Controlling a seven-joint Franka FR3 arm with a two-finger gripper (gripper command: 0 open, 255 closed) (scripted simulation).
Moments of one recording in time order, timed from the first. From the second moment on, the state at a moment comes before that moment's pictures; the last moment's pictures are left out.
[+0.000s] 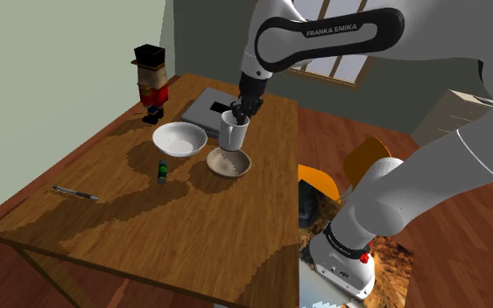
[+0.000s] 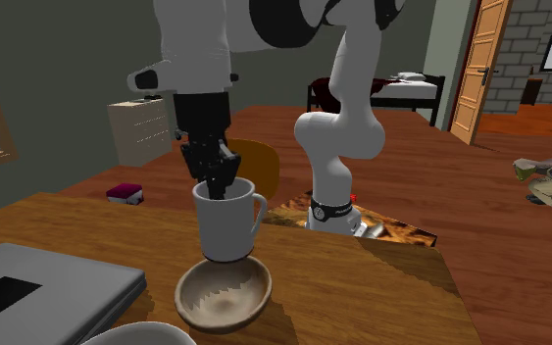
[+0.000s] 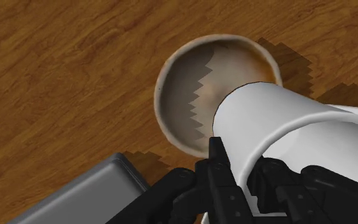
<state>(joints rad) 0.06 -0.38 0.03 -2.36 0.08 2.00 0.09</state>
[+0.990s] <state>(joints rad) 0.06 -0.31 0.03 -2.49 0.09 2.20 0.07</state>
